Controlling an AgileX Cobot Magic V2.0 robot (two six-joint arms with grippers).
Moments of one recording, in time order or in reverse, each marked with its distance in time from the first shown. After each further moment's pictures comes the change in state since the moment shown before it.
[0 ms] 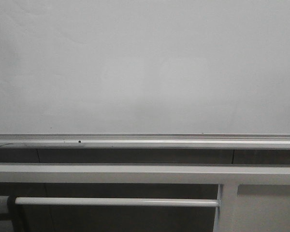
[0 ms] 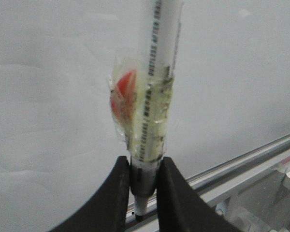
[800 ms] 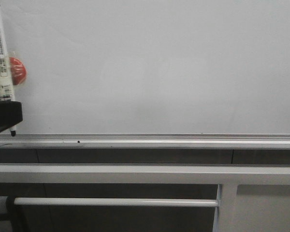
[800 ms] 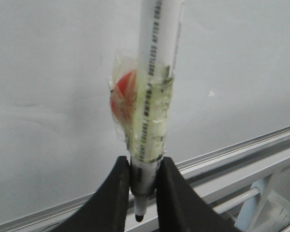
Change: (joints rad) left arm 0.028 0.484 0.033 0.007 -0.419 -0.150; right arm 0.000 0.000 0.000 0.000 -0.001 0.000
